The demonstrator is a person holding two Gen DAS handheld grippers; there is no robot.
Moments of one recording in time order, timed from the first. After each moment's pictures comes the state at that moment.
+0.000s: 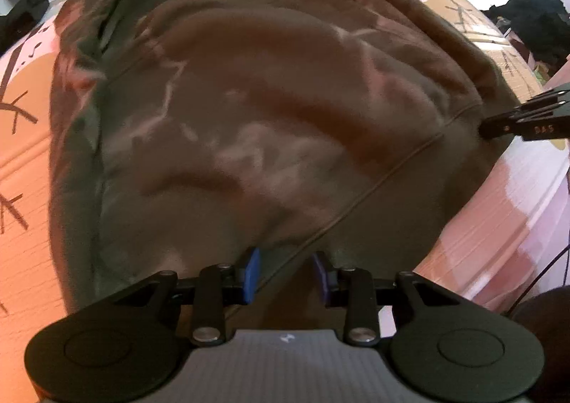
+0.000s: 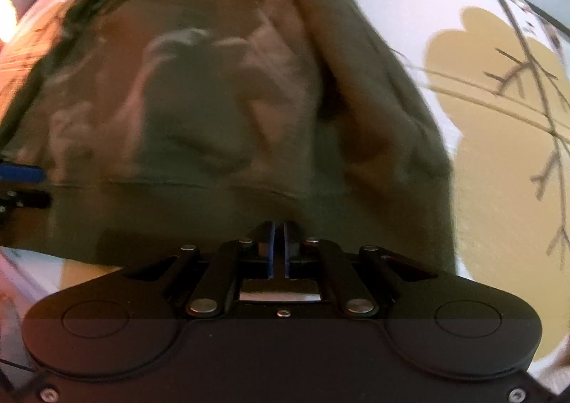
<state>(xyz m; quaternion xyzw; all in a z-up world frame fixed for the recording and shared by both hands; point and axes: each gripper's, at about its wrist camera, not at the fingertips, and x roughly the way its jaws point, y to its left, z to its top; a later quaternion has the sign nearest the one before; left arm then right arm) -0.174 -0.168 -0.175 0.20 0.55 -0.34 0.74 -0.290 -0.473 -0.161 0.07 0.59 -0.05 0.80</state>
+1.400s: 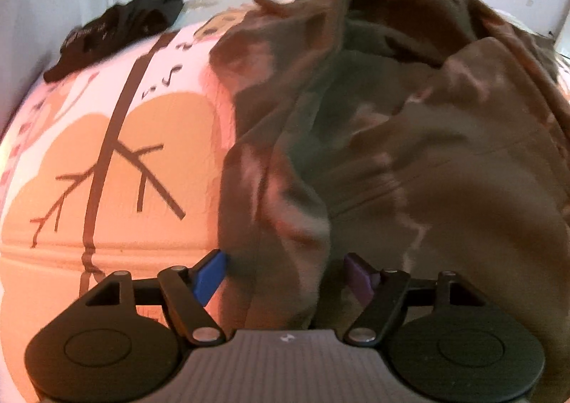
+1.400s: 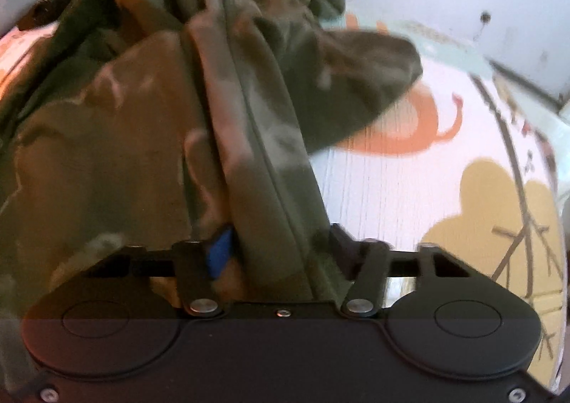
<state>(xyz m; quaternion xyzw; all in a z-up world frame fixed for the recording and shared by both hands) -0.004 -0.152 -0.176 0.15 0.52 -0.15 0.83 -0.119 -0.514 -0.161 0.01 0.52 -0.08 0.85</state>
